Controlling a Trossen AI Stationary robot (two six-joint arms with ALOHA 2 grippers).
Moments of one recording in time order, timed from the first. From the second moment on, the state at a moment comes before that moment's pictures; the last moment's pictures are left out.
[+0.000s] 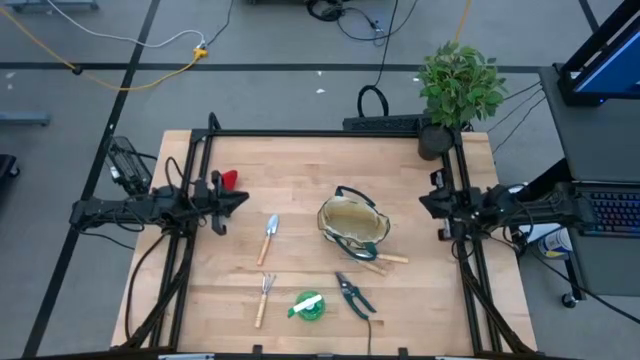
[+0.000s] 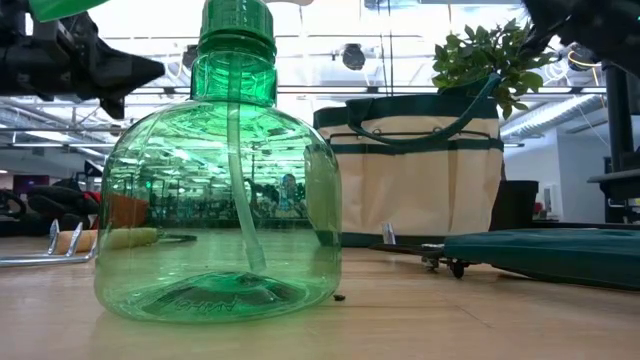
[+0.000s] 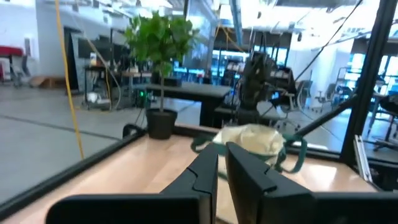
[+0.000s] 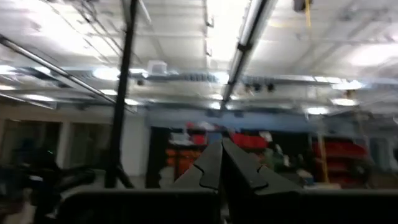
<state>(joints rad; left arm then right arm) 0.00 0.09 0.01 0.25 -0.18 -0.07 0.00 0.34 0.02 0.85 -0.05 -0.02</state>
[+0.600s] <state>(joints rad) 0.00 0.15 0.12 0.27 -0.16 -0.02 0.00 0.65 0.32 0.55 -0.20 -0.04</state>
